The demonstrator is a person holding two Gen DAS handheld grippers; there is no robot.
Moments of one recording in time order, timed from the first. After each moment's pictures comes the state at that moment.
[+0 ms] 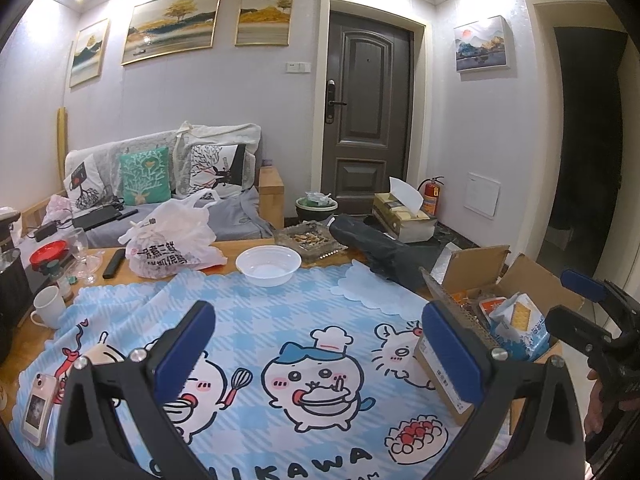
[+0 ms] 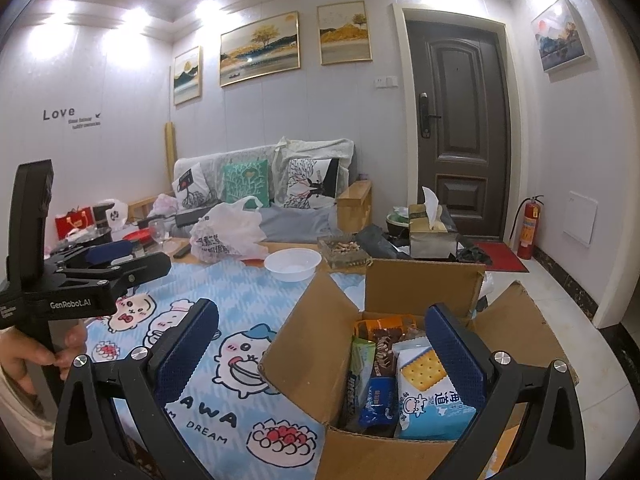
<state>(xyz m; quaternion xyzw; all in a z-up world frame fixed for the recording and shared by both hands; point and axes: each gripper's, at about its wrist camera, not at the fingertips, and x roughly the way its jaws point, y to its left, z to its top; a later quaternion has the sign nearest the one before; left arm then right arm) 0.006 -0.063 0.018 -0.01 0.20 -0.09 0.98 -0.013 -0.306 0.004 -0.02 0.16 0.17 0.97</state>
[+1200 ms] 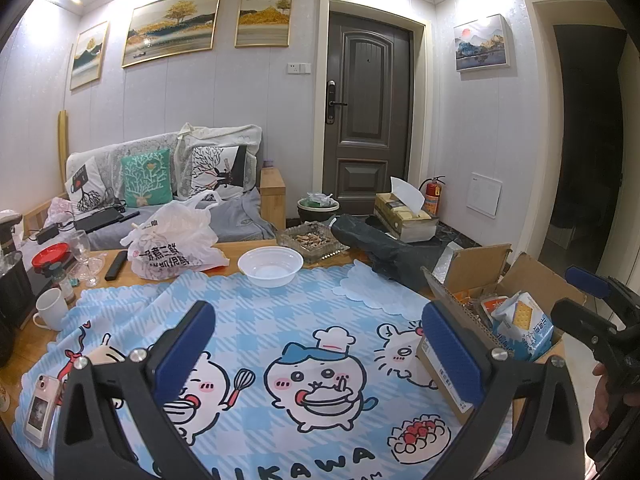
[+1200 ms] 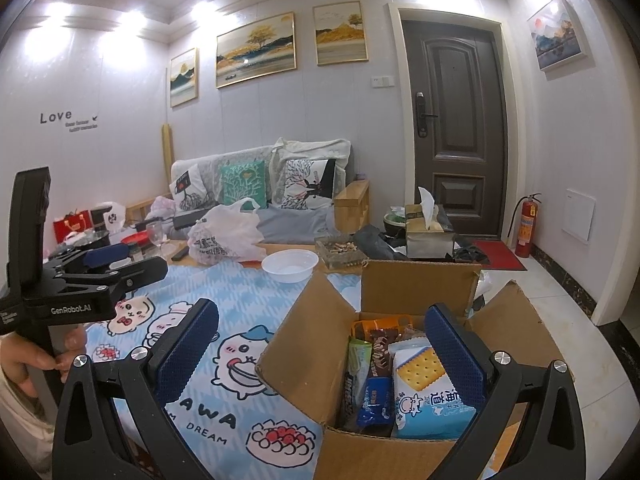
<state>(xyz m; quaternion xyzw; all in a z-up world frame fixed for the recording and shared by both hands) 0.006 -0.062 0.018 -0.01 0.20 -0.09 0.98 -0.010 -0.308 0.003 -0.01 0.16 0.16 0.97</state>
